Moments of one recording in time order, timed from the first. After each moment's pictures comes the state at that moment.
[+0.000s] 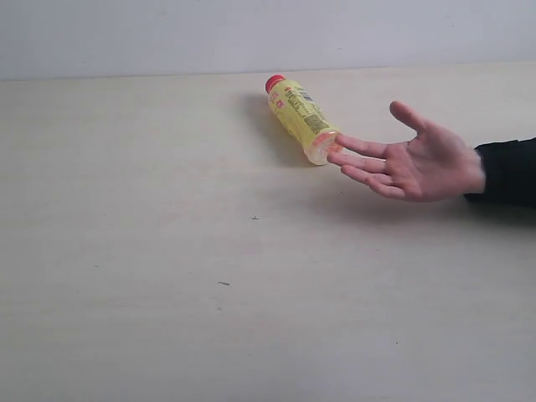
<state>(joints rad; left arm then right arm) -0.84 0.01 -0.15 0.25 0.06 -0.39 0.29 0.01 -0.01 0.44 0.07 -0.02</state>
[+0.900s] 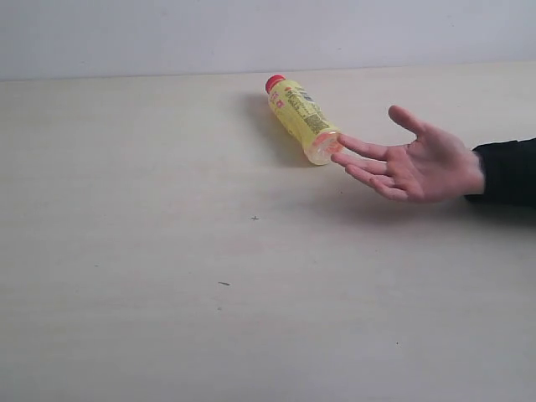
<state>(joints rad) -0.84 0.01 -0.03 0.27 0.05 -0.39 0.29 0.01 -0.01 0.44 -0.14 -0.02</state>
